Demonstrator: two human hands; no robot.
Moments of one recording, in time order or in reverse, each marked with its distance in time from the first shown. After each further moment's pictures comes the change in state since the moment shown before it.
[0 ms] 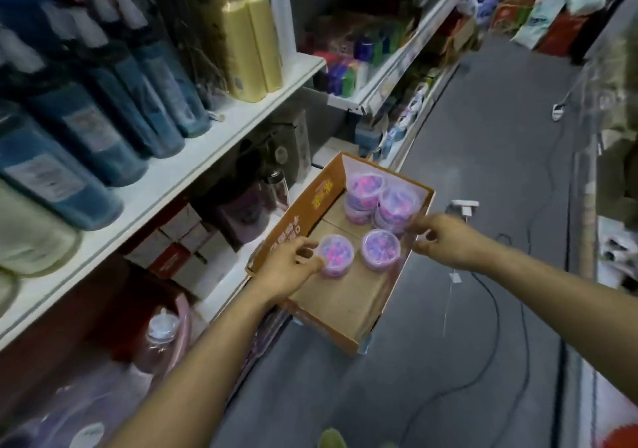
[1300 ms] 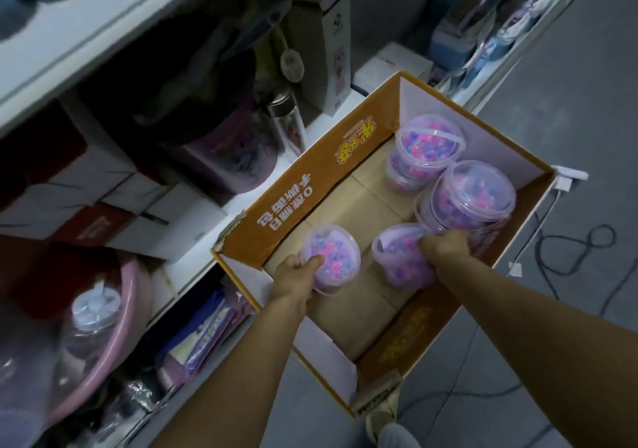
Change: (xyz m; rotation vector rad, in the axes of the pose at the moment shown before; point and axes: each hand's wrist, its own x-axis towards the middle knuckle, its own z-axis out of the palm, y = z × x) left_hand 0.180 -0.133 0.141 -0.772 0.338 -0.840; right_hand 0.245 0.108 0.185 0.576 0.014 0.764
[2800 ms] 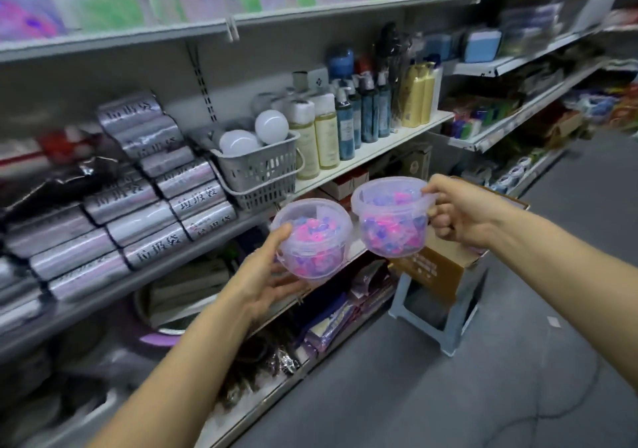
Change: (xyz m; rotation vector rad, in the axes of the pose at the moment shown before) left_hand -0.475 -0.243 -0.547 -0.403 -0.240 0.547; right_hand -0.754 0.149 -0.009 0.434 -0.510 -0.603
